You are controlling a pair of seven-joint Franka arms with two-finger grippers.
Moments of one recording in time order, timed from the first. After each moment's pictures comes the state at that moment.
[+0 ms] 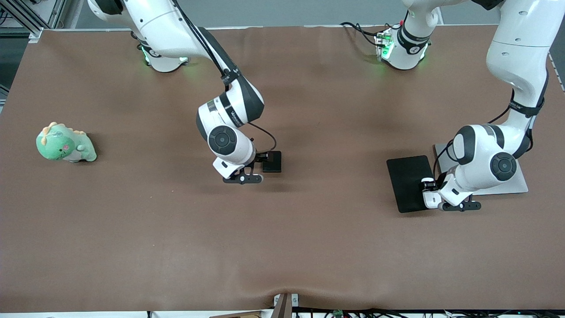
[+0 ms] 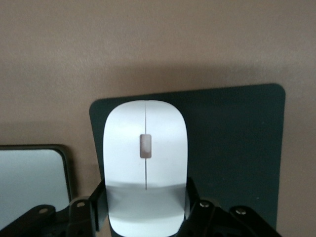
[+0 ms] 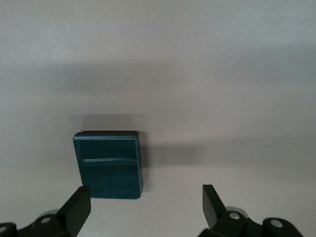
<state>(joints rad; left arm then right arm) 0.14 0.57 -0.14 -1.91 0.04 2.40 -0.04 0.70 0.66 -0.10 -1.59 0.32 2.12 0.47</state>
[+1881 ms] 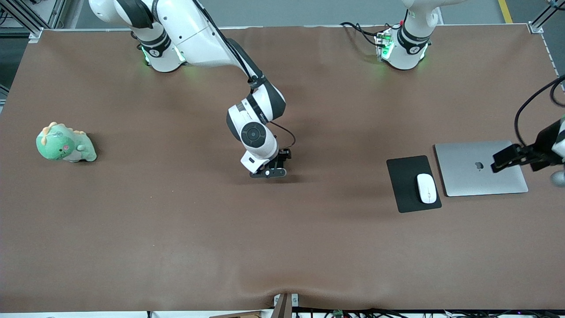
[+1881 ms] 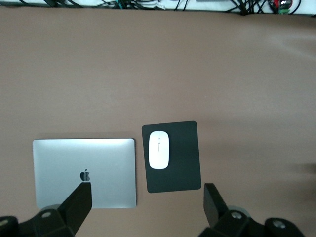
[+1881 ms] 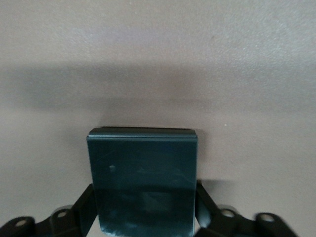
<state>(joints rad) 0.16 0.21 -0.19 -1.38 0.04 1.70 -0.05 0.82 0.79 -0.11 -1.56 0.34 2.28 0.48</state>
